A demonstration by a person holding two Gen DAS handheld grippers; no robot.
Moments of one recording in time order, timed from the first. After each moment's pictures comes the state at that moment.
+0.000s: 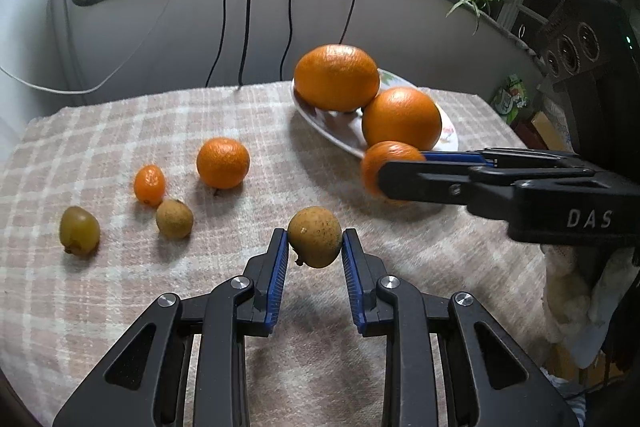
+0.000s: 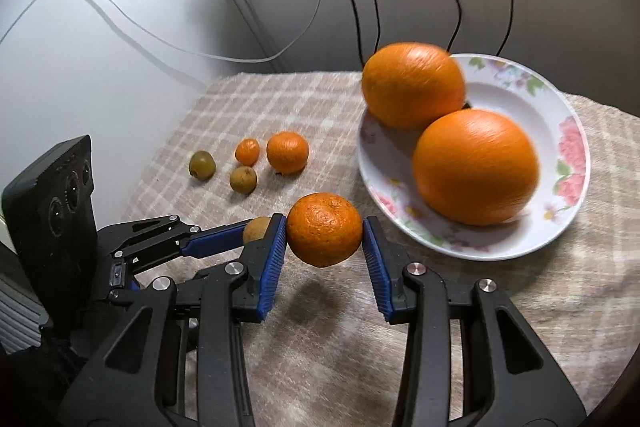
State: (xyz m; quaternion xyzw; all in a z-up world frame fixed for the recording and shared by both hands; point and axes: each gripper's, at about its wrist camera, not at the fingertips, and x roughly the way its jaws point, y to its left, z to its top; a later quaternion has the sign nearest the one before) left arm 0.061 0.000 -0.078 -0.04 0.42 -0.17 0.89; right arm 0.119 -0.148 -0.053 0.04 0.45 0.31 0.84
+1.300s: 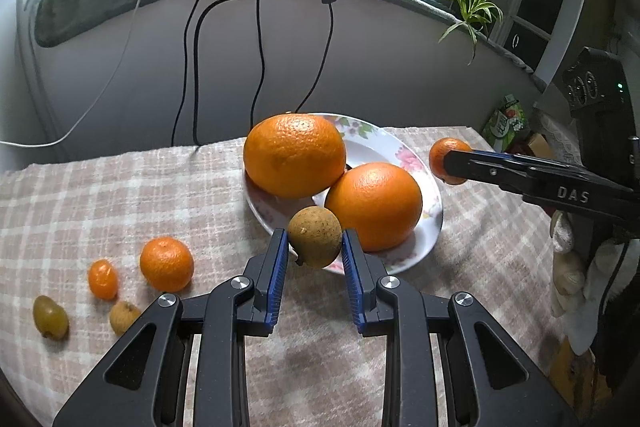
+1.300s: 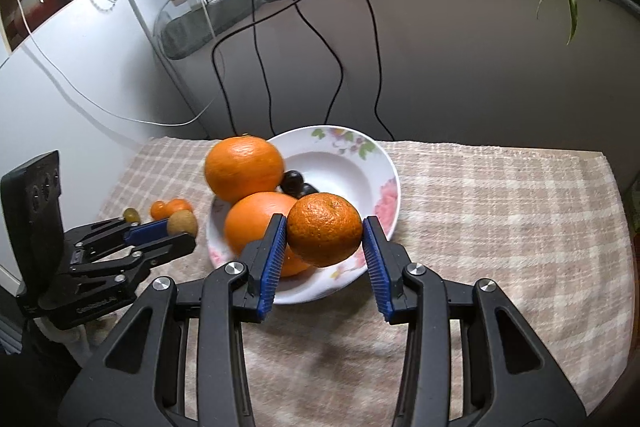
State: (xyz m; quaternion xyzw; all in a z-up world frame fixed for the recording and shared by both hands) left arm 0.115 -0.040 -0.056 -0.05 0.39 -0.18 0.90; right arm 0.168 -0.253 -0.029 0.04 0.41 0.22 0.88
